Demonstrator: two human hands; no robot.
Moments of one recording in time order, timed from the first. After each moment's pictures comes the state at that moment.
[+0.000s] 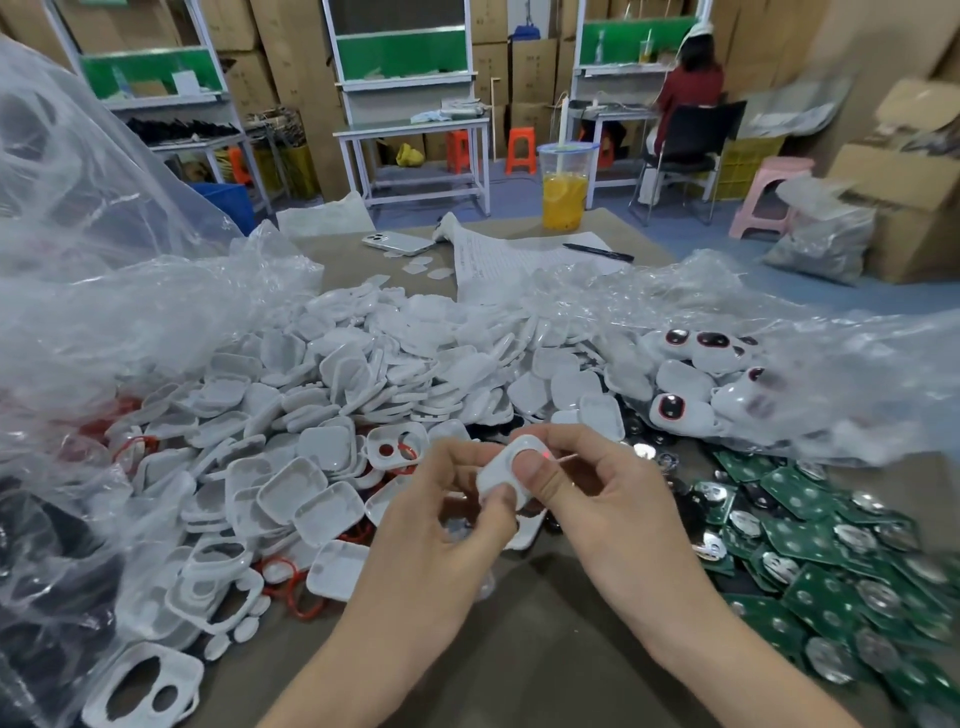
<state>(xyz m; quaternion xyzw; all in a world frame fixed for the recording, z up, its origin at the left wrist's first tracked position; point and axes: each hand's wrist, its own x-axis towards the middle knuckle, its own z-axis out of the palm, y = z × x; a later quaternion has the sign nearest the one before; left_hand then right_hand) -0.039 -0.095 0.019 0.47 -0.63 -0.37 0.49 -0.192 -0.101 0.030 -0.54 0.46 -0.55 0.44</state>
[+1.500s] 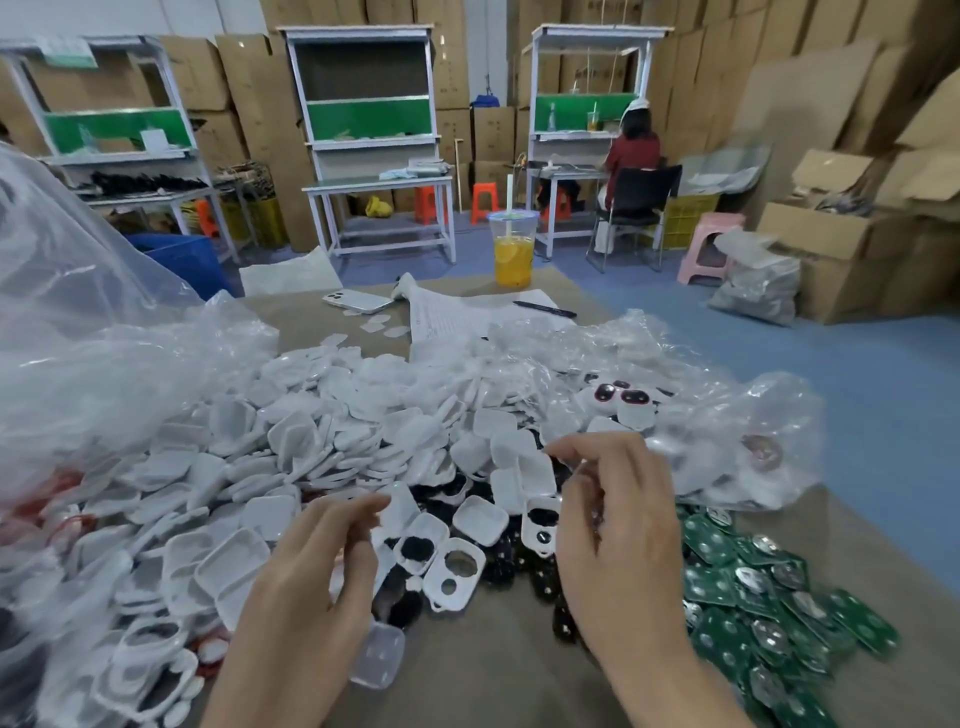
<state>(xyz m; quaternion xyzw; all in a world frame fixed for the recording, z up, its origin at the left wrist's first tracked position) -0.019 -0.095 0.026 0.53 -0.71 -0.06 0.47 -0.228 -0.104 0.039 -0.61 0.53 -0.58 -0.03</state>
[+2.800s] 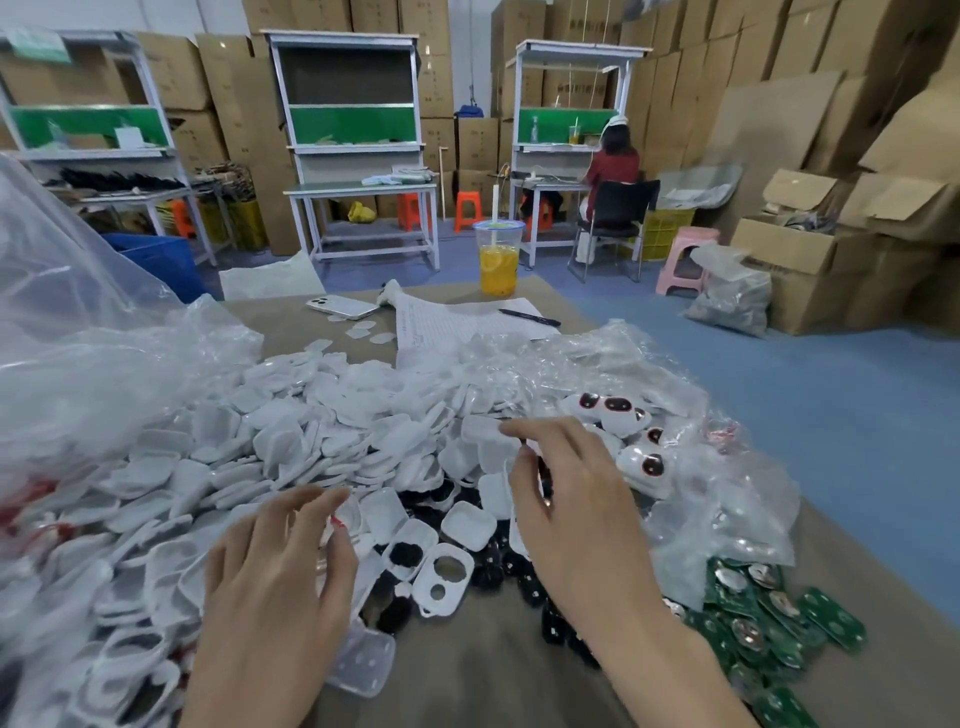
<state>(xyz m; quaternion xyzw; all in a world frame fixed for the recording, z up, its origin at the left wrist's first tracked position) -0.010 -0.105 0.018 0.65 -0.67 0.07 0.35 -0.225 -0.115 0.058 -0.67 0.58 -0.47 0.02</state>
